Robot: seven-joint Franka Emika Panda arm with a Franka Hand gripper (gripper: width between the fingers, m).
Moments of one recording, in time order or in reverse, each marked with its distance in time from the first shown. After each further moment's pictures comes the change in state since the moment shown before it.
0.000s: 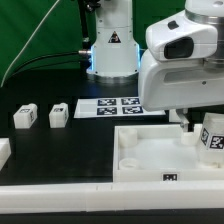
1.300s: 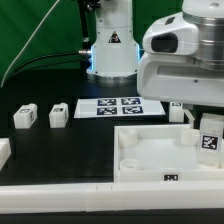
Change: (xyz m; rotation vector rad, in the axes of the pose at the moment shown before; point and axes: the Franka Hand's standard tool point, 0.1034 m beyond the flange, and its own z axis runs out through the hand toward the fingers) arm 0.001 -0.002 0.002 0.015 0.016 0.575
